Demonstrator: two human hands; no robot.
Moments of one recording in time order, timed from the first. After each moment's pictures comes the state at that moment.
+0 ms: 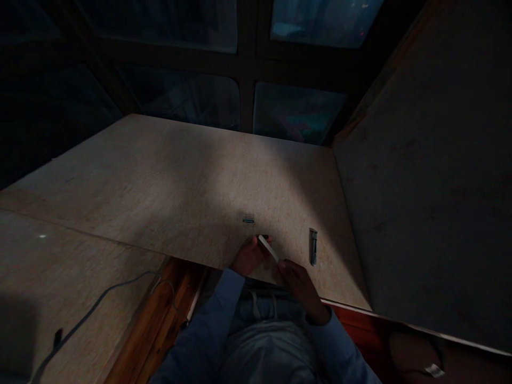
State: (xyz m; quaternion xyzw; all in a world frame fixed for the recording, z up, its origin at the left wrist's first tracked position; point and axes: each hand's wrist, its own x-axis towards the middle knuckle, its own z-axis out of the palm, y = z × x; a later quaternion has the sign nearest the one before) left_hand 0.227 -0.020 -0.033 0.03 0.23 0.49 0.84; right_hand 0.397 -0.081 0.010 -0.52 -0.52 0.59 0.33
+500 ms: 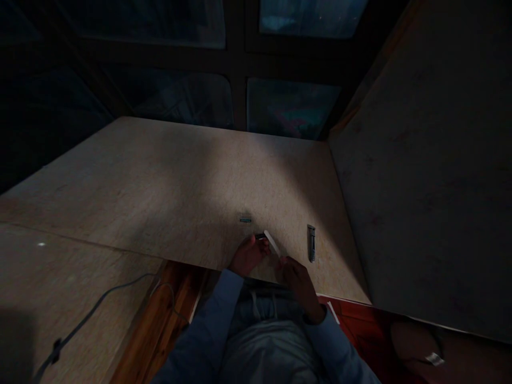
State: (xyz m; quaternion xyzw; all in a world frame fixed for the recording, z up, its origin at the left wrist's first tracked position) left_hand 0.227 -0.018 -0.036 0.05 0.22 0.48 0.85; right_hand 0.394 -0.086 0.004 -0.58 -0.52 0.52 0.34
